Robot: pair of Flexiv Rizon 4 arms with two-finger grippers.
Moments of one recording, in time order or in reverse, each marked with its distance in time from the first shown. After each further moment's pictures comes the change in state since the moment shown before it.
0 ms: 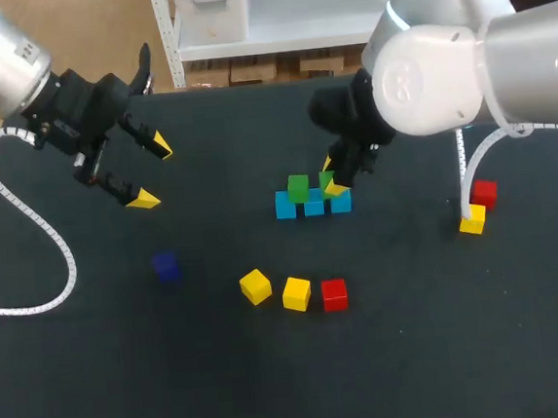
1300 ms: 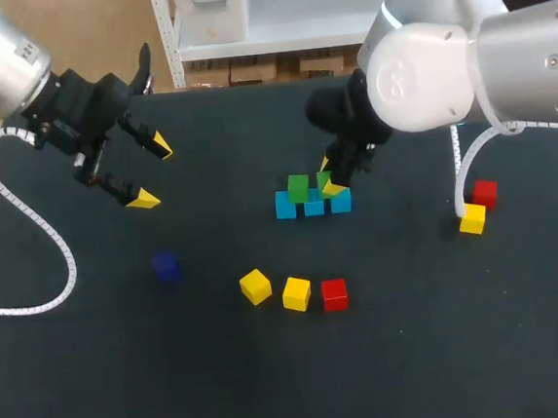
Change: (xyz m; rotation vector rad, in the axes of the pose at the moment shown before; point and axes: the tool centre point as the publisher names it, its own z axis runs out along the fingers) left arm 0.000 0.000 0.000 0.000 0.000 0.000; right arm -0.002 -0.005 0.006 -0.013 0.002 -0.003
